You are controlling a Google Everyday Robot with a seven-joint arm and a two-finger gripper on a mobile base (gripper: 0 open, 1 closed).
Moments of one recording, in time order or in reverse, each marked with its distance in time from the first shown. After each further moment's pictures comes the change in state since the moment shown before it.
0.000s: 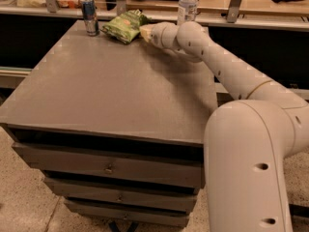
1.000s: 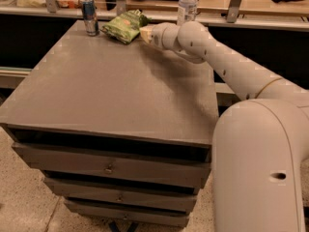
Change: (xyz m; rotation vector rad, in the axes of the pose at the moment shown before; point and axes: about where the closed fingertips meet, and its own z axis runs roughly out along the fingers) arm 0.000 0.010 -0.018 0.007 0.024 0.015
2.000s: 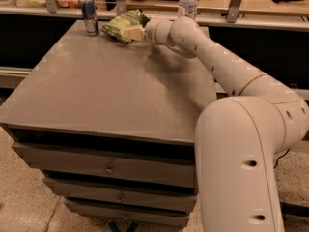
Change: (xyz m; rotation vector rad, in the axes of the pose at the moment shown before) arm -0.014 0.005 0.032 -0.013 -0.021 0.006
